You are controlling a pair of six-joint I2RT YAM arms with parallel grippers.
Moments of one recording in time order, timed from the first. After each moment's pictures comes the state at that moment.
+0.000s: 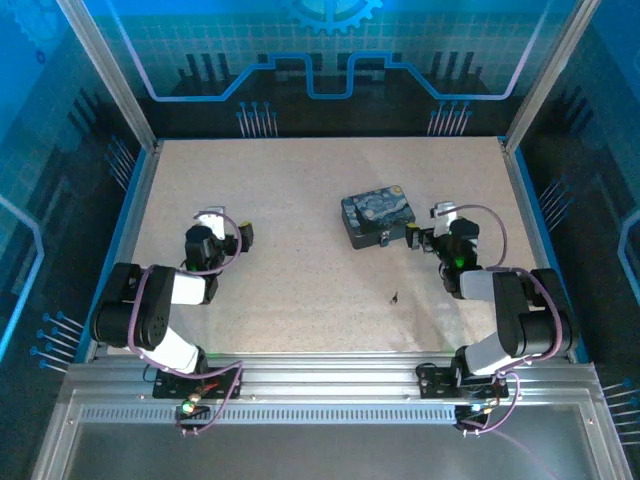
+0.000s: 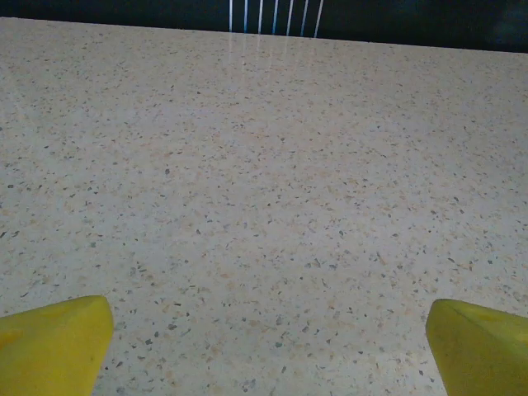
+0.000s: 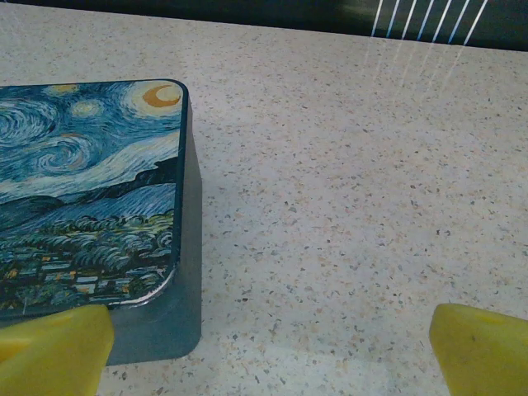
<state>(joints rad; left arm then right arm) -0.02 1.56 0.36 0.83 0.00 -0.11 0.05 1.50 0.42 0.66 -0.05 -0.07</state>
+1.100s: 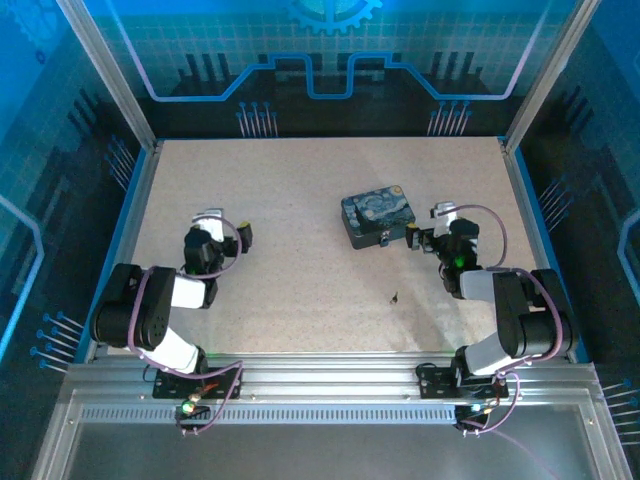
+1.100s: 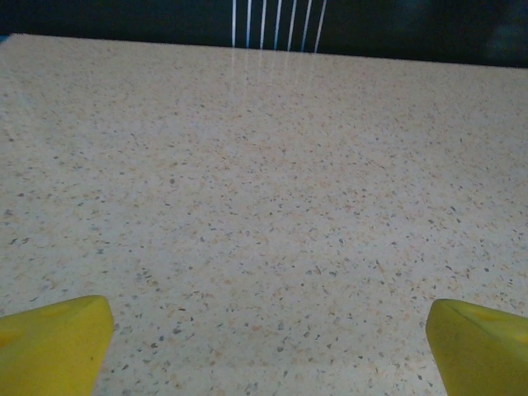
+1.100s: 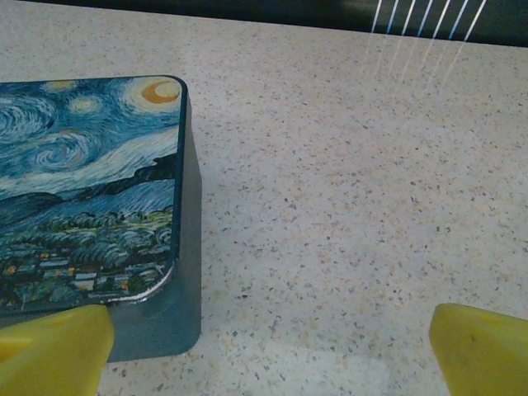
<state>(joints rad) -0.02 1.56 0.31 0.94 -0.01 -0.11 0.05 1.49 0.42 0.63 -0.05 -0.07</state>
